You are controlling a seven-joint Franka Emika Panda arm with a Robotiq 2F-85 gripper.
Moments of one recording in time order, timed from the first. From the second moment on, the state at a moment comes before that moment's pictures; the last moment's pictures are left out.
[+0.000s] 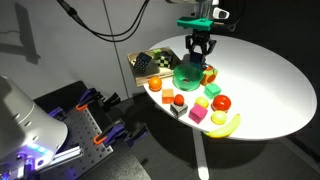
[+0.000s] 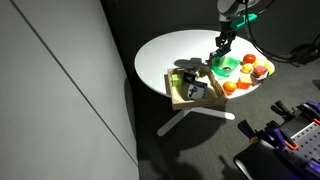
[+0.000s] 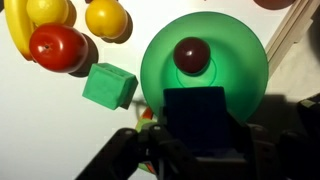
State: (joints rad) arm -0.05 0.65 -0.05 -1.64 -0.12 2.17 -0.07
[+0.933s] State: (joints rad) arm -0.16 0.63 -0.10 -1.64 -0.12 2.10 -0.08
